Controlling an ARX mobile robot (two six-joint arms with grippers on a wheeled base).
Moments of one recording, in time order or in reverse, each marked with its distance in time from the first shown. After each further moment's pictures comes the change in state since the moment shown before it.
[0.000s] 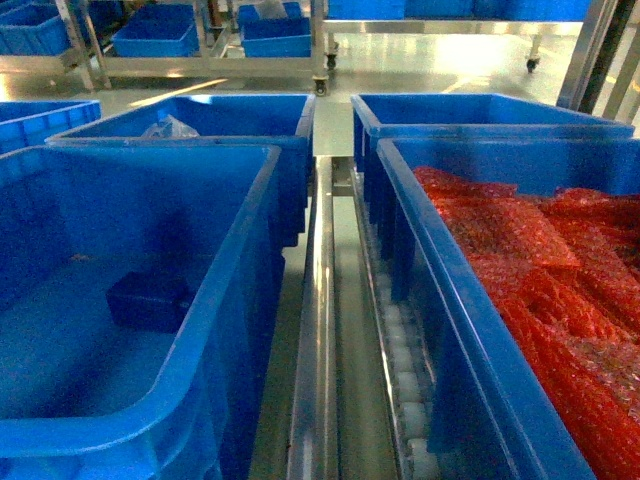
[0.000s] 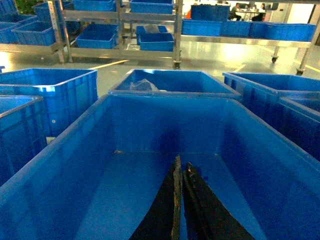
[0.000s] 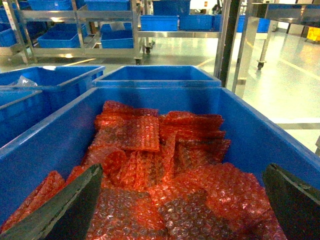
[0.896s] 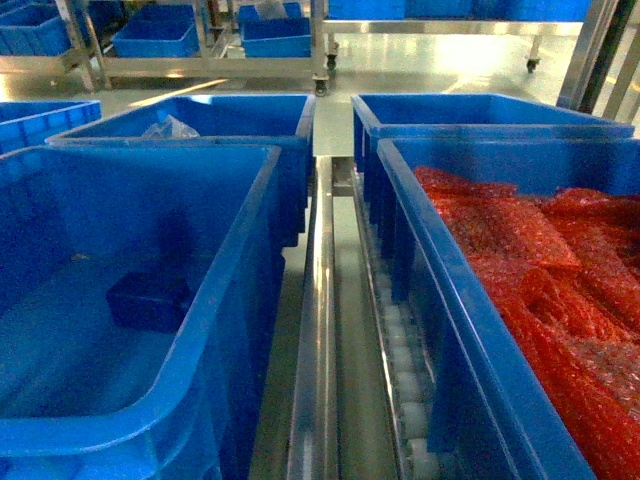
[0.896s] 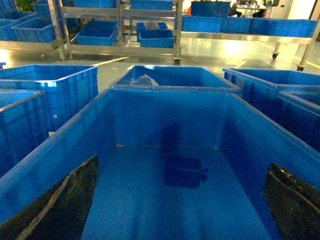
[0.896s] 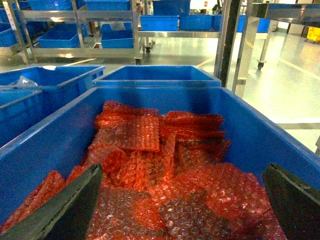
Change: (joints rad) left arm 0.001 -0.177 0.000 -0.193 0.000 0.003; right arm 0.000 0.000 0.000 0.000 0.000 0.000
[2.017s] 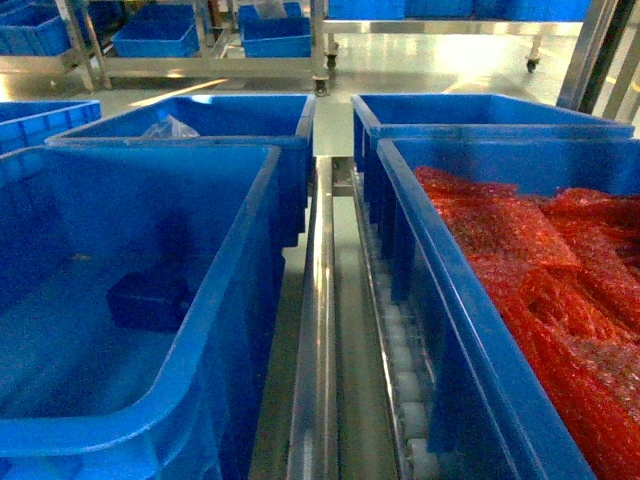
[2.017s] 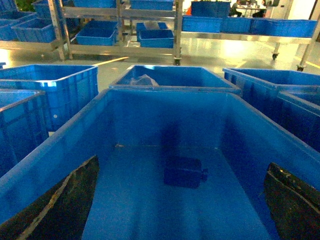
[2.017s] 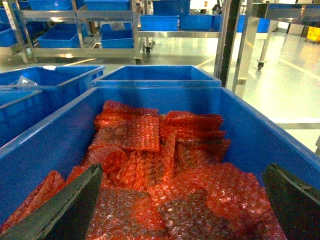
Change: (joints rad) left arm 0.000 0.000 0.000 0.000 0.000 0.000; right arm 0.000 0.000 0.000 0.000 0.000 0.000
